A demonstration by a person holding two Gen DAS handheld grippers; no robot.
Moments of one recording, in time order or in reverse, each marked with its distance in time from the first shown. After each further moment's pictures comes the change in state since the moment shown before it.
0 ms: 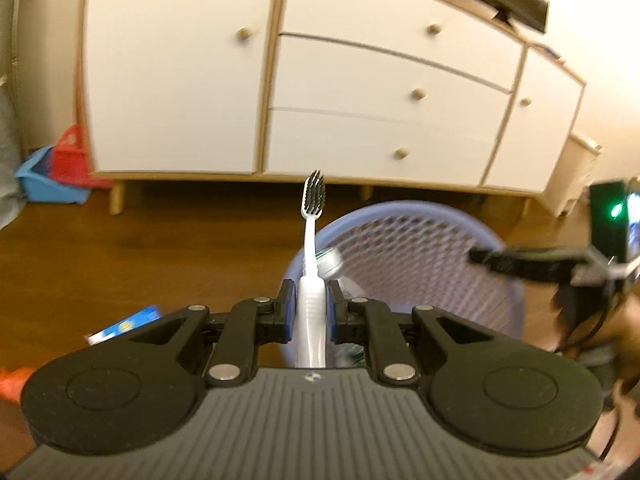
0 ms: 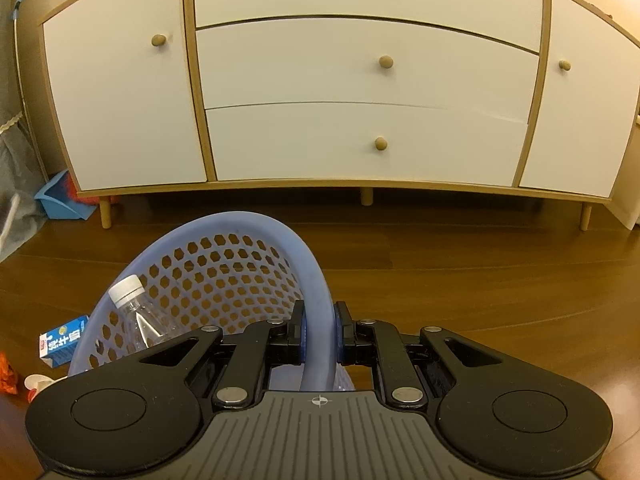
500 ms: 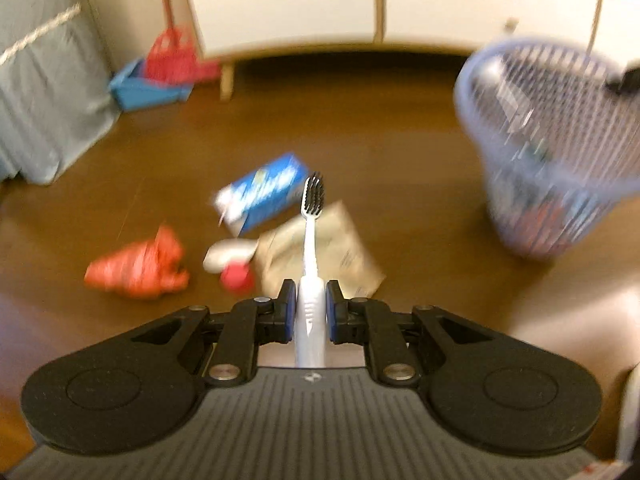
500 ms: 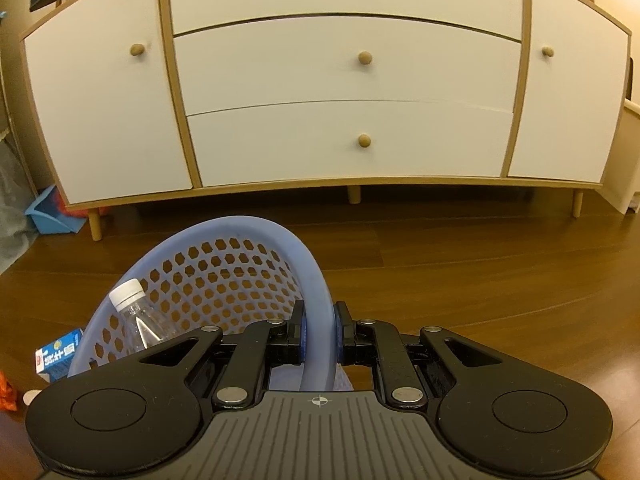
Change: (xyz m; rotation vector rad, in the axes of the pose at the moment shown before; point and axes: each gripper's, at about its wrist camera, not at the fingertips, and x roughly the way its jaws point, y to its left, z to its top) left arm -0.015 0.086 -0.101 0.033 0.264 0.300; right arm -0.004 0.001 -0.003 0.050 -0.004 -0.019
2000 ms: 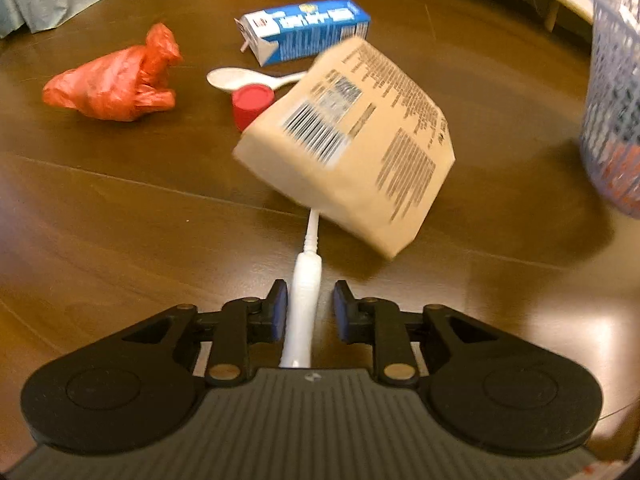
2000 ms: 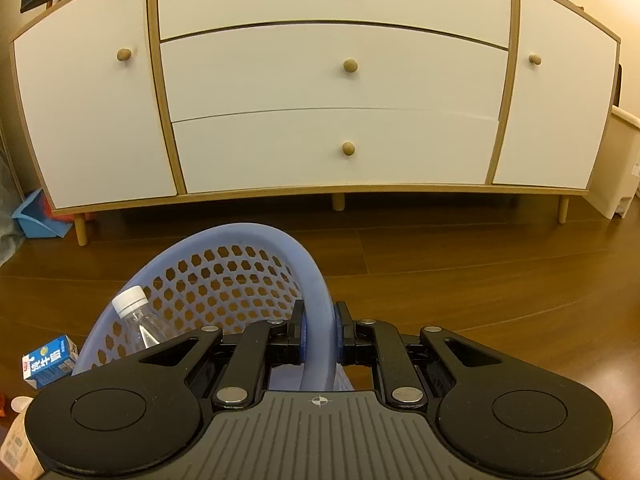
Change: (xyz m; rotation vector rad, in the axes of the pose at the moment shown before) left arm 0.111 0.029 -0.096 -0.212 0.246 0.021; right arm -0.010 0.009 0.004 0.005 -0.015 -0.052
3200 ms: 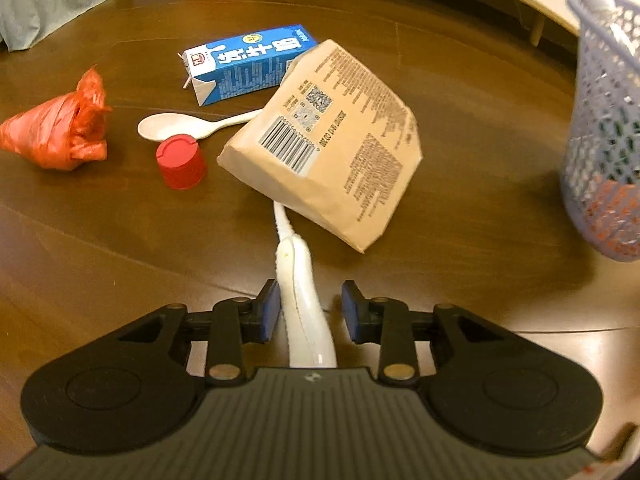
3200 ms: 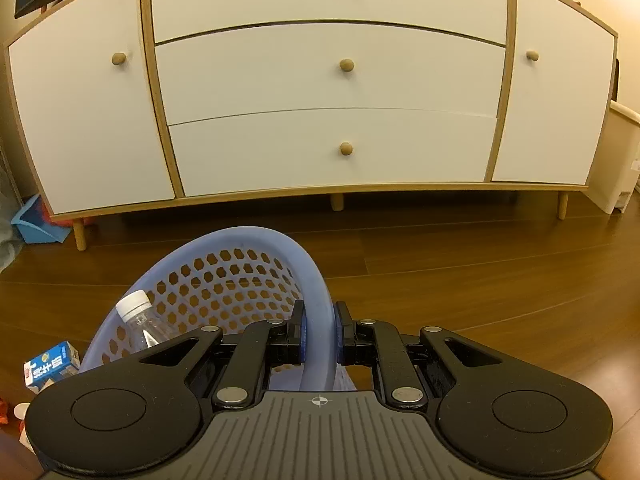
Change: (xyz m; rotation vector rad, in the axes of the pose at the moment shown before) left arm 0.014 -0.038 0.037 -0.016 -0.021 -0.047; right arm 0.002 0.000 0.001 0.016 0.003 0.000
